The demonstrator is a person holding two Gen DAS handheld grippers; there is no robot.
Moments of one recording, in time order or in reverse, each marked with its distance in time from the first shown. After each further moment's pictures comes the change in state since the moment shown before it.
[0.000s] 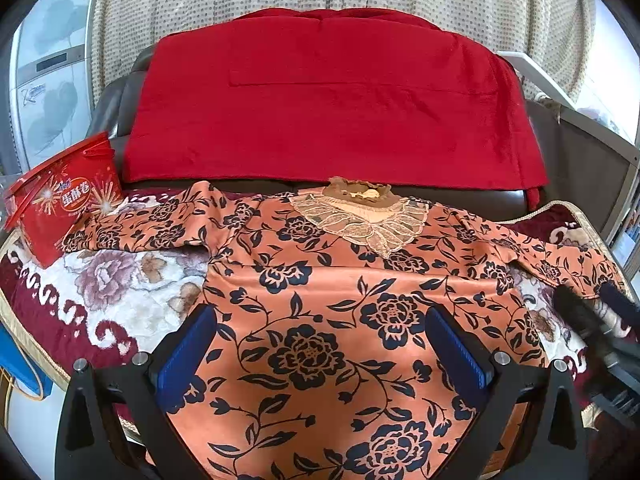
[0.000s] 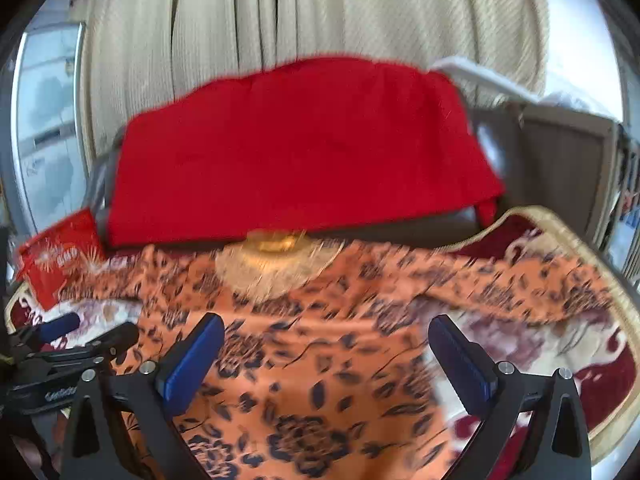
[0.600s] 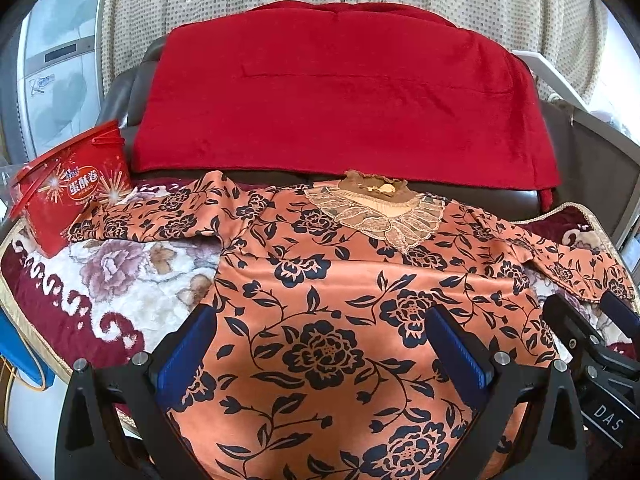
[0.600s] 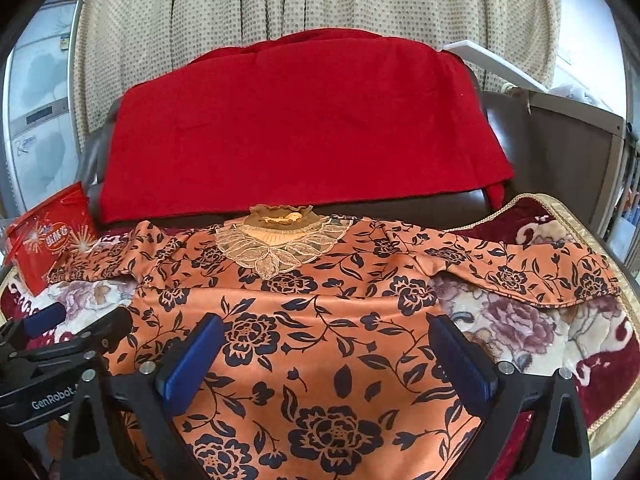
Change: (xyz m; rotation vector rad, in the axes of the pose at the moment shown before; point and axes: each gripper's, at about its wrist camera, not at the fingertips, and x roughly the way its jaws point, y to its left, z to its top) left arm 0.010 0.011 -0.004 -0.021 0.014 0.035; right arm 0.016 0.019 -0.014 -0.028 0.049 -0.037
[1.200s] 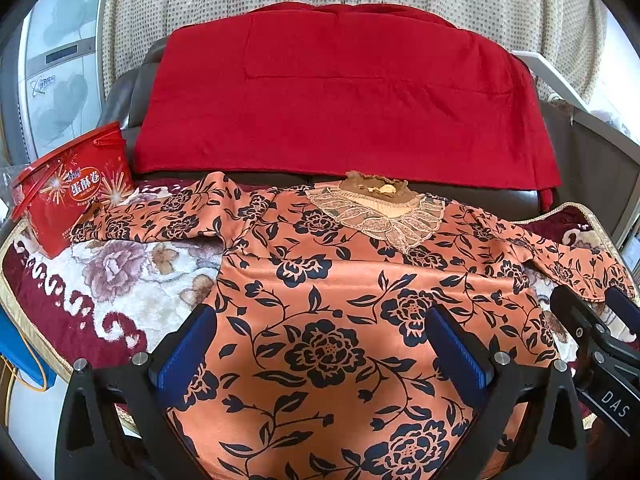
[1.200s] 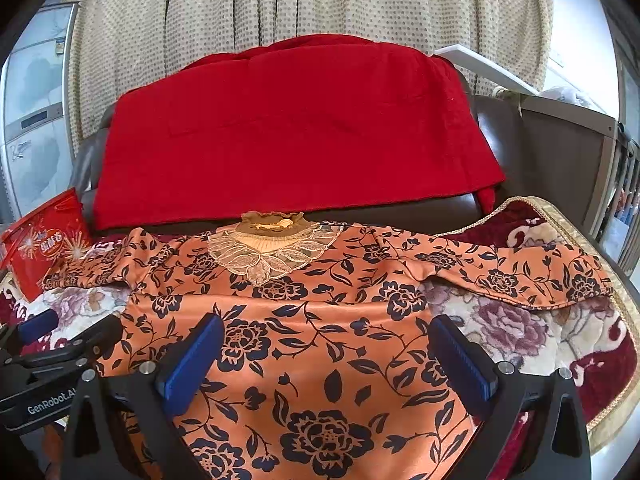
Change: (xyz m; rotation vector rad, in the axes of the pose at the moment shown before) left arm -0.003 0.001 -0.001 0.002 -0.004 0.002; right arm -0.005 -0.003 0.004 0.005 -0.018 -0.028
